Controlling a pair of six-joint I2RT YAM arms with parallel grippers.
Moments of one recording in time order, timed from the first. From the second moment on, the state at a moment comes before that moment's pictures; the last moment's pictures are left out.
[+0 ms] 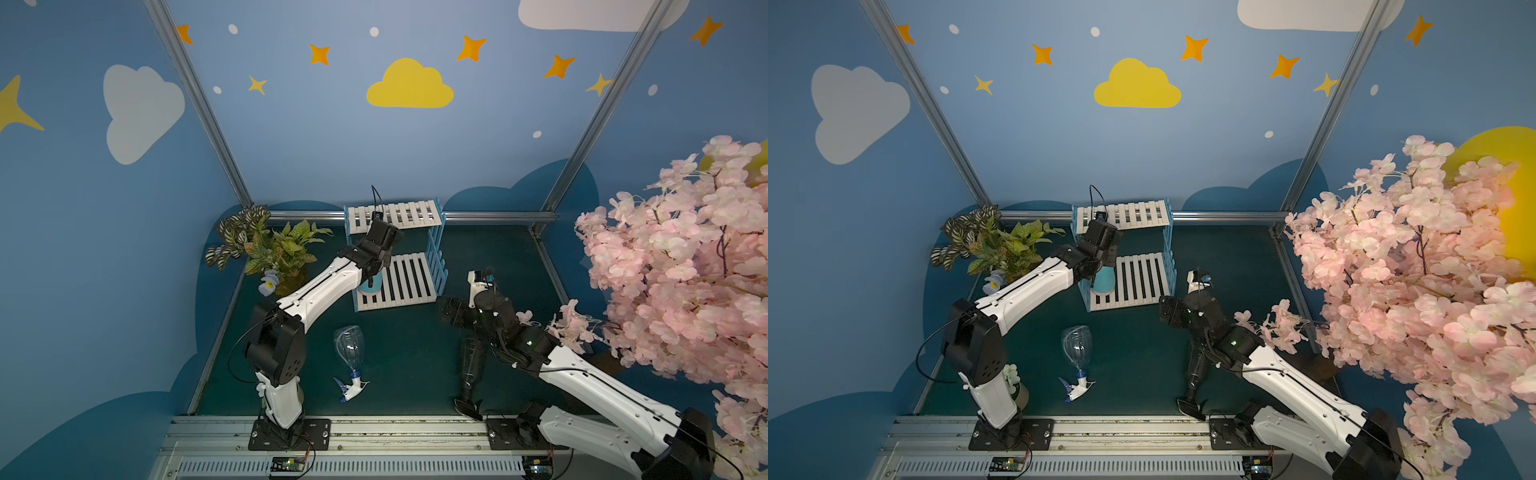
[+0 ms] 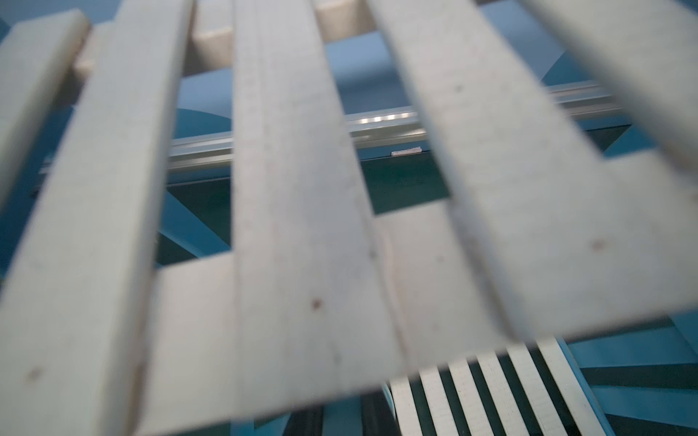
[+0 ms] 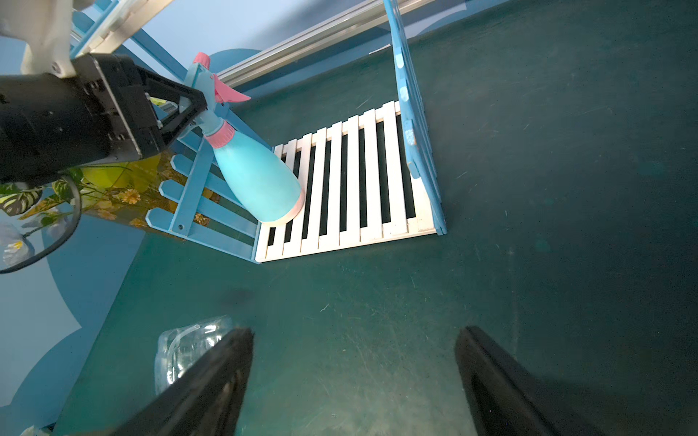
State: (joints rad) left arm -0.56 1.80 1.53 -0.46 -0.48 -0.28; right arm 0.79 0.99 0.74 -0.29 0.25 0.68
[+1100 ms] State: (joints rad) left arm -0.54 1.72 1.32 -0.20 -0.53 -0.35; right arm 0.78 1.01 0.71 -0.30 0.25 0.70
